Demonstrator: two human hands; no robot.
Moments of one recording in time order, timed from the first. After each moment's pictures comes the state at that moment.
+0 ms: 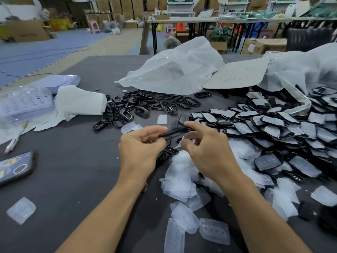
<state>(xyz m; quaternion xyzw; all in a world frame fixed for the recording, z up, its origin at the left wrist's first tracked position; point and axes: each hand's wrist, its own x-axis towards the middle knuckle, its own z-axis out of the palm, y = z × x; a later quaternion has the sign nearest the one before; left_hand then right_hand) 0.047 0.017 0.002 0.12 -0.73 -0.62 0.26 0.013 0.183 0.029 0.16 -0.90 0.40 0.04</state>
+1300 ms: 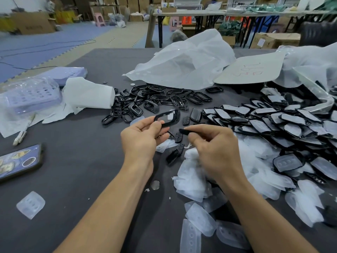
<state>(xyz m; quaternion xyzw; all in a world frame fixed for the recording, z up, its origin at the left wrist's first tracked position) 0.035 0.002 0.016 0.24 -0.51 -0.79 0.23 0.017 0.154 0.015 0.12 -0.79 0.60 0.07</state>
